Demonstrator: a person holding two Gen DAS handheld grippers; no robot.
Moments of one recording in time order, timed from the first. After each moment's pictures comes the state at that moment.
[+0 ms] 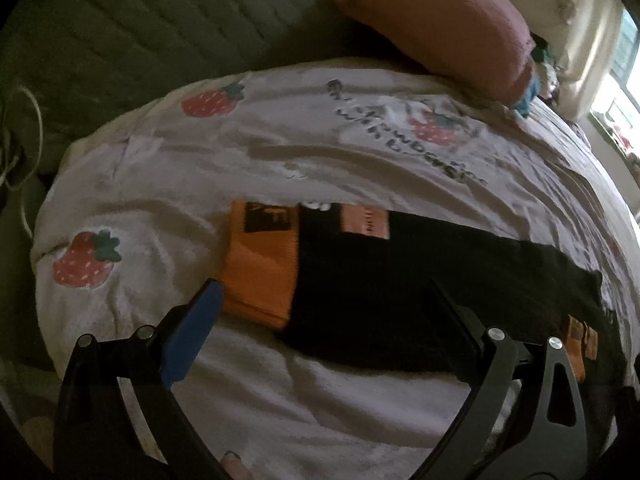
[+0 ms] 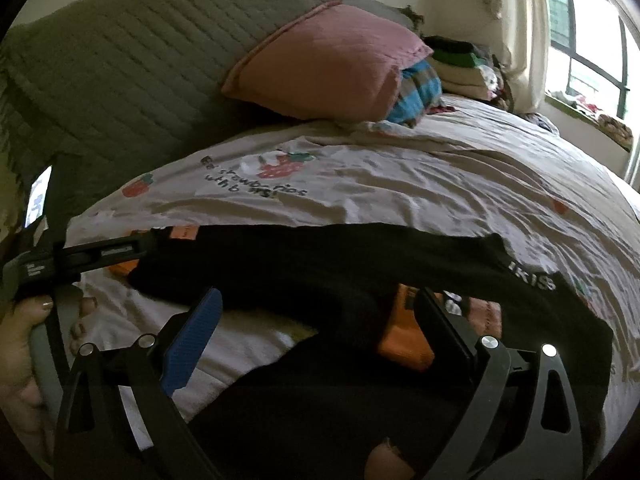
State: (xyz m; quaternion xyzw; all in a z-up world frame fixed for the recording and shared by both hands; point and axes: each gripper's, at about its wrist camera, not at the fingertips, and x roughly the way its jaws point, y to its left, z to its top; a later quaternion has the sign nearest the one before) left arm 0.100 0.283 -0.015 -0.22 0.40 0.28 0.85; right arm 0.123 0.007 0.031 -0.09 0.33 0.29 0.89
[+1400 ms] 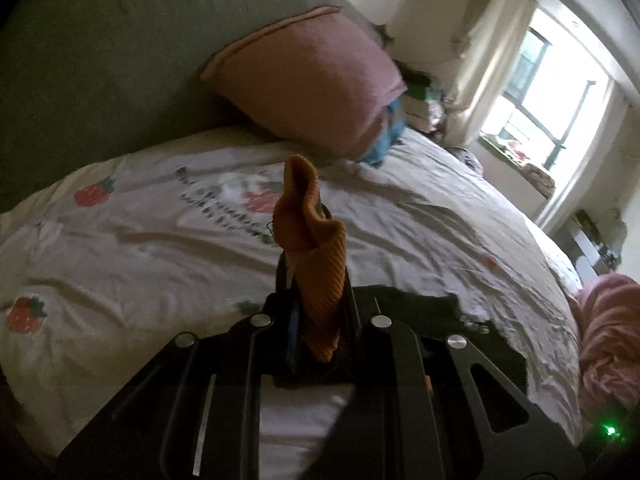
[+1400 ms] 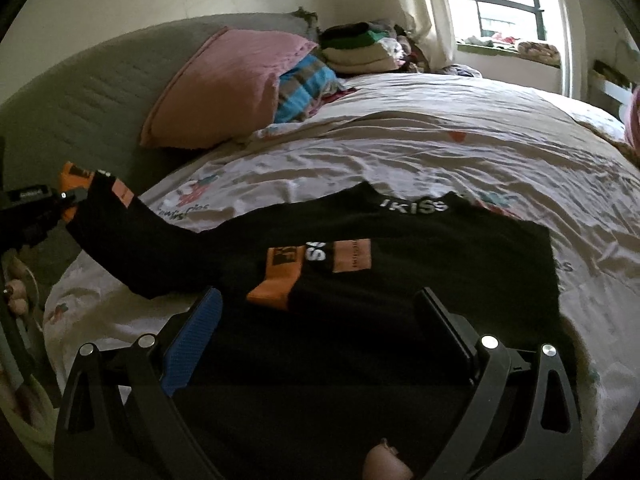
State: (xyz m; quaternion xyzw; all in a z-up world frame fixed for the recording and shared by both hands) left arm 0.114 0.187 0.094 -0.22 0.29 0.09 0.93; right arm 0.111 -0.150 0.025 0.05 0.34 0.18 0.92
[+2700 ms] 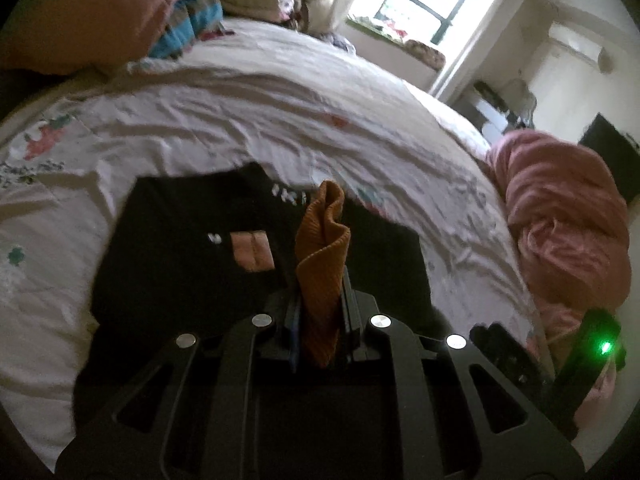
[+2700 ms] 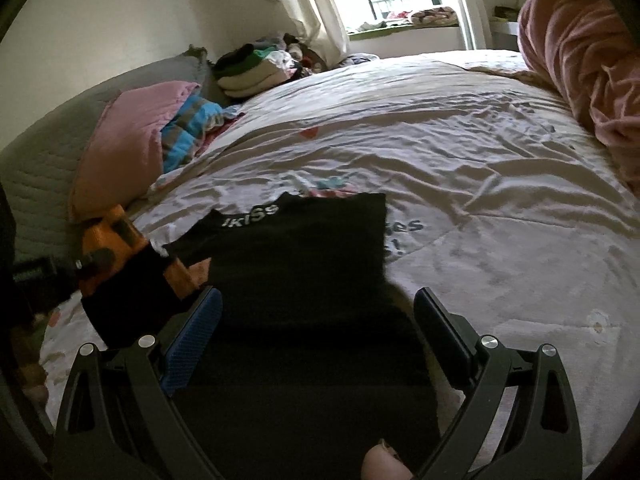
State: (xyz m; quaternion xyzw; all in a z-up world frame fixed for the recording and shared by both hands) left arm 0.177 -0.034 0.040 -0.14 0.42 -0.16 0.88; right arm 0.095 -0.317 0.007 0.15 0.34 0.04 0.93
